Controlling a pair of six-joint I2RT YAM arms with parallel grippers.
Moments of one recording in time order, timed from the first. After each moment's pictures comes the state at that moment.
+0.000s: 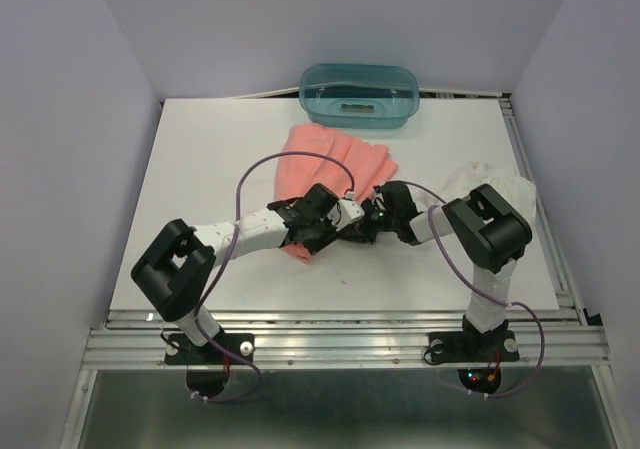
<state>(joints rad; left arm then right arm) -0.83 1.60 0.98 -0.38 -0.02 0.27 0.50 1.93 0.77 0.46 -0.56 1.16</state>
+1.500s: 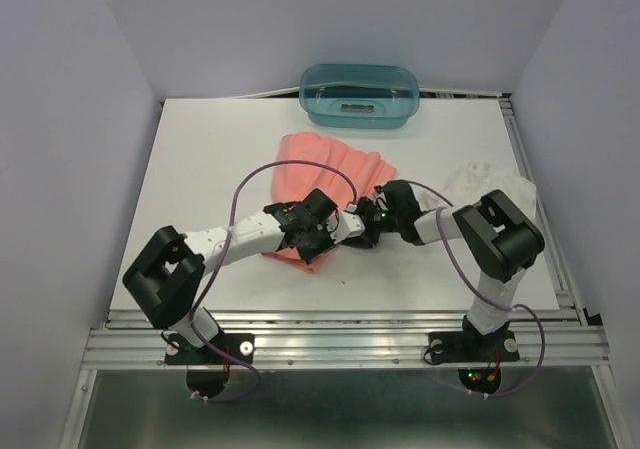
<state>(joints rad) -0.86 1.54 0.96 -0.53 0.10 0.31 0.51 1.84 0.76 0.37 -0.57 1.12</state>
